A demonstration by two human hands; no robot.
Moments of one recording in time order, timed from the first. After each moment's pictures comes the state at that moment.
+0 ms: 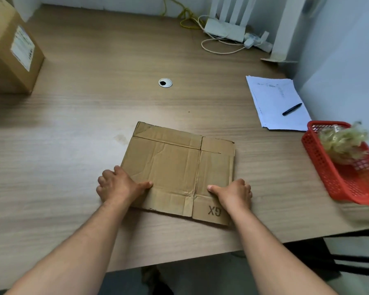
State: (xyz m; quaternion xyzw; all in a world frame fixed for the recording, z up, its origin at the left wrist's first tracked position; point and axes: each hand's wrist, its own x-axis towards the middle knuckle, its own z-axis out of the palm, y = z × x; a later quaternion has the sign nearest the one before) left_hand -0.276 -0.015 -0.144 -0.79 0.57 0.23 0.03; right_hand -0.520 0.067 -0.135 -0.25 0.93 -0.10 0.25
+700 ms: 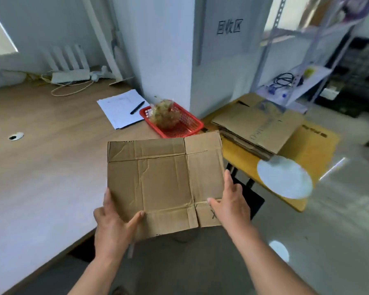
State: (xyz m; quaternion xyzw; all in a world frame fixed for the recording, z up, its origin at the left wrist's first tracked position) left_hand -0.486 0.289 -0.082 -0.54 0.75 0.35 -0.16; right_hand -0.685 0.452 -0.063 -0.23 0.95 -0.21 0.10
